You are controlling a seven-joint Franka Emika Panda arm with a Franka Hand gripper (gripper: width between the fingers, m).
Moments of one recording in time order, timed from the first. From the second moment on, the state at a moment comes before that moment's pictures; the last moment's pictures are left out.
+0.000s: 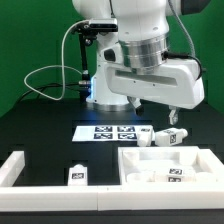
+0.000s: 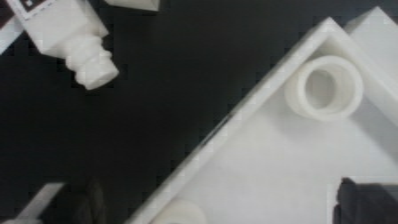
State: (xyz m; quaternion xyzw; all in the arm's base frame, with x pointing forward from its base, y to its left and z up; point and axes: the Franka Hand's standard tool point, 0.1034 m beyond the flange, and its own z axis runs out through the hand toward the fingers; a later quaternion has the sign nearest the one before) arm 0.498 0.064 0.091 -0.89 0.43 0.14 0.09
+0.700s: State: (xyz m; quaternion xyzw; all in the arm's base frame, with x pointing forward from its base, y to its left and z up) arm 0.460 0.077 0.101 -0.83 0.42 0.34 0.16
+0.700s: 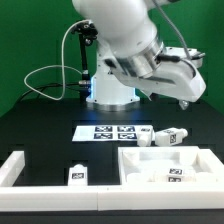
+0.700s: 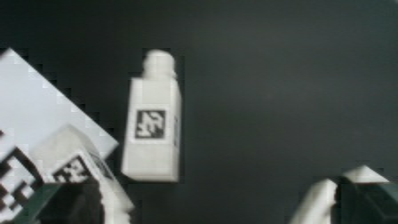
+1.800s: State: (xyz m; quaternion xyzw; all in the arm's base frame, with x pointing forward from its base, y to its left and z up) arm 0.409 0.105 0.037 -0.77 0.46 0.41 0.17
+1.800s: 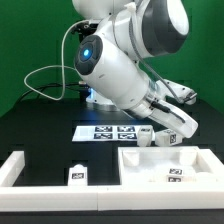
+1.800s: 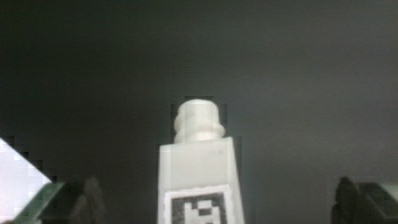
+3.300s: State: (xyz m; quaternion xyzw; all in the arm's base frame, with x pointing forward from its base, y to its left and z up) arm 0.401 0.090 0.031 -0.74 0.49 0.42 0.21
